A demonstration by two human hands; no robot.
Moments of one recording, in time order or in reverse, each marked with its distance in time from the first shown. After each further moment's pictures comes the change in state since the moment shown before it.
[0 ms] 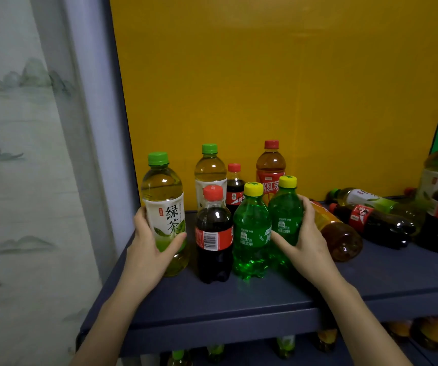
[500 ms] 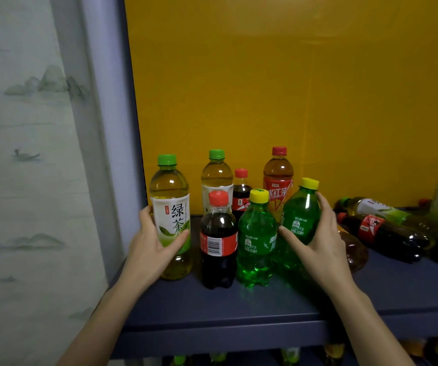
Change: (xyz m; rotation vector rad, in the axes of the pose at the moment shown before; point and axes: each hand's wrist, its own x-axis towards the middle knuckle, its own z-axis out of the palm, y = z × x) left_hand 0.009 0.007 -0.003 0.060 0.050 0.024; right_hand 0.004 -0.010 -0.010 -0.113 0.144 -0.016
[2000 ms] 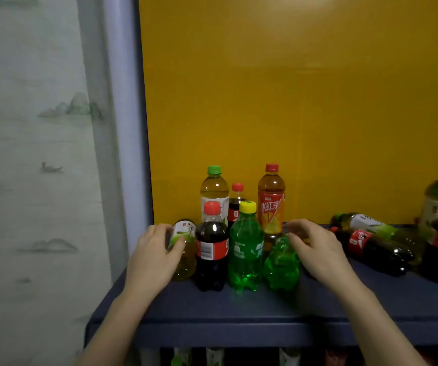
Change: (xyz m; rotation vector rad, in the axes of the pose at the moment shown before) left_hand -0.028 0.040 -0.006 0.310 0.044 -0.017; right_hand 0.009 -0.010 -0.040 -0.071 -0.202 -0.066
